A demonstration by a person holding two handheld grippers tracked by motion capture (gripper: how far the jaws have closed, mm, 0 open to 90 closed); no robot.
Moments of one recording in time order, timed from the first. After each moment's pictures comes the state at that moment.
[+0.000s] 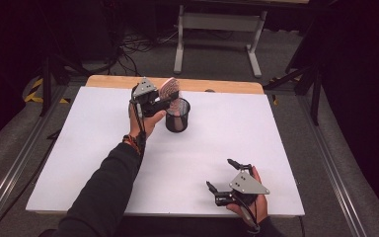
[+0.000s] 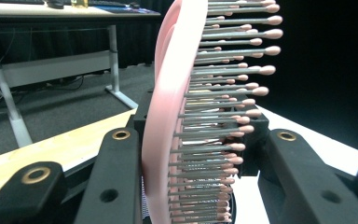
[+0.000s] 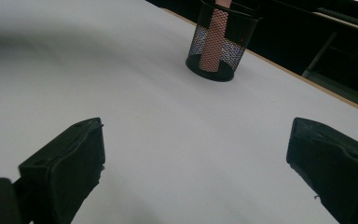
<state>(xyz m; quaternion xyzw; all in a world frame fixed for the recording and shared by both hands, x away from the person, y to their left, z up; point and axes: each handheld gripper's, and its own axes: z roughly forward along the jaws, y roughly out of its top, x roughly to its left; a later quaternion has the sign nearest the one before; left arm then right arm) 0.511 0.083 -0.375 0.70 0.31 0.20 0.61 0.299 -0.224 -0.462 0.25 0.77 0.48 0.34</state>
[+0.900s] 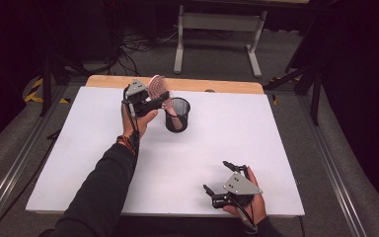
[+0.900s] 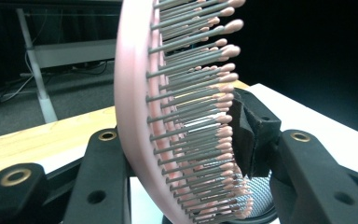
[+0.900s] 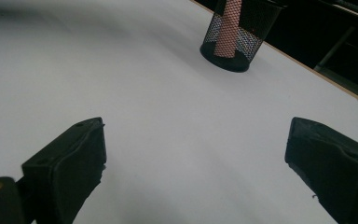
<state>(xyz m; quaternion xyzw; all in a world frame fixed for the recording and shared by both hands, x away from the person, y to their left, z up) 0.521 0.108 -0.388 0.70 0.36 0.21 0.59 0.299 -0.215 -0.465 0.23 0.80 0.45 0.33</state>
